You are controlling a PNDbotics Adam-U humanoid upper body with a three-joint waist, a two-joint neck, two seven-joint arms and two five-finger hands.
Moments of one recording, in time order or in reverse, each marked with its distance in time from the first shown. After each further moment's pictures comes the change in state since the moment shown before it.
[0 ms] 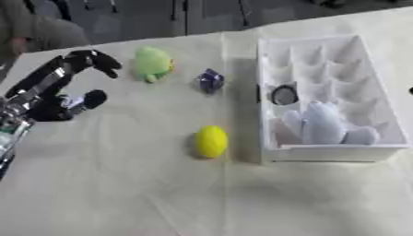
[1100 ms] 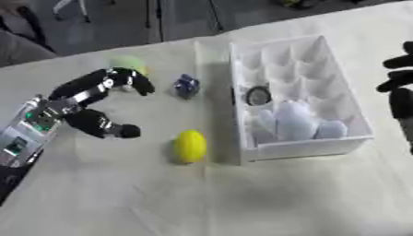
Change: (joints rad) left arm -0.205 -0.095 -0.159 0.212 -0.141 -0.107 -0.057; right arm -0.009 -0.002 0.006 0.000 -0.001 -0.009 0.009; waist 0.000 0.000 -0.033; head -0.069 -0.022
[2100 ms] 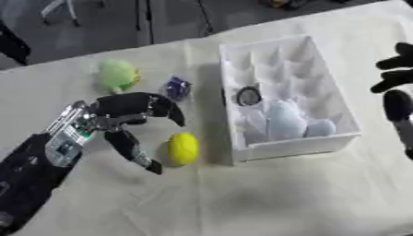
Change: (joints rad) left arm -0.087 -0.139 -0.046 0.165 -0.360 -0.251 -0.028; right arm -0.009 0.000 0.007 0.000 -0.003 -0.008 0.009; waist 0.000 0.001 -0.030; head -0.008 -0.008
